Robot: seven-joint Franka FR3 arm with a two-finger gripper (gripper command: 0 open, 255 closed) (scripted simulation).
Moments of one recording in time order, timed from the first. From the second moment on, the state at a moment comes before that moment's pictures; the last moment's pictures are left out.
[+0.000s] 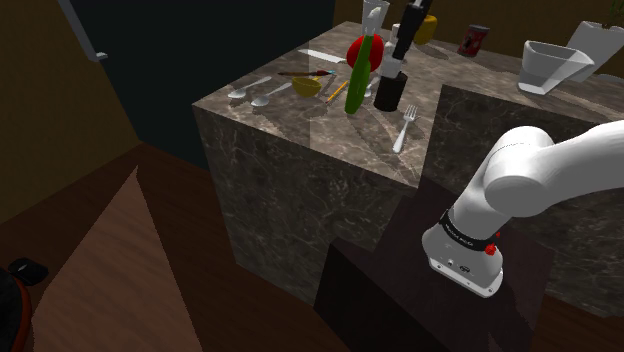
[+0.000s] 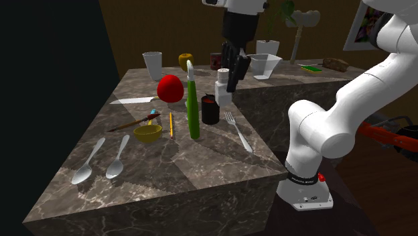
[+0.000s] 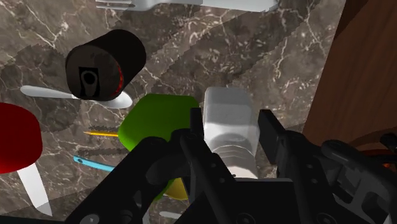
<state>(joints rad) 0.14 -0.81 0.11 -2.23 -0.02 1.52 -0.10</state>
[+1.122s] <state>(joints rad) 0.13 -0.85 0.02 -2.08 -0.08 1.33 -0.20</state>
